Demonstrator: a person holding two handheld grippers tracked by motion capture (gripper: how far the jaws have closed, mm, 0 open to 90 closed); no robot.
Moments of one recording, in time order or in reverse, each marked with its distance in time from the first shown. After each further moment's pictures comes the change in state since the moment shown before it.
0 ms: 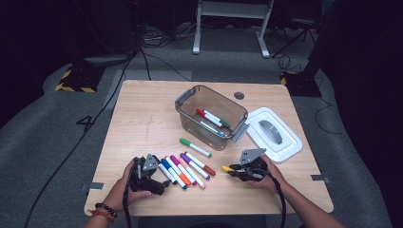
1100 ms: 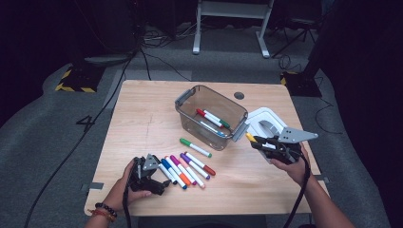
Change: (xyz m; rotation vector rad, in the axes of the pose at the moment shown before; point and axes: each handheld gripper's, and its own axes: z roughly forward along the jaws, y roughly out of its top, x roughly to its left) left arm 0.000 0.000 0.000 0.000 -0.002 0.001; right arm -0.029 0.017 -0.112 -0.390 -0.191 0.103
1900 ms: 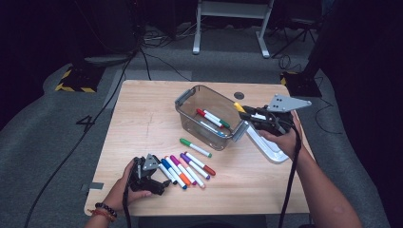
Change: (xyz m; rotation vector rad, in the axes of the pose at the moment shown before) left arm 0.000 0.000 0.000 0.000 0.000 0.001; right arm -0.005 0.102 0.019 -0.058 -0.032 -0.096
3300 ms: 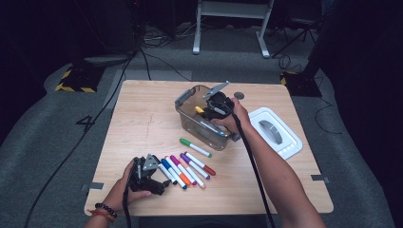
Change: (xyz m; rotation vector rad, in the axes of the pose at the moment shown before) left arm 0.000 0.000 0.000 0.001 0.003 -0.003; right arm -0.005 0.003 0.179 0.468 0.071 0.053
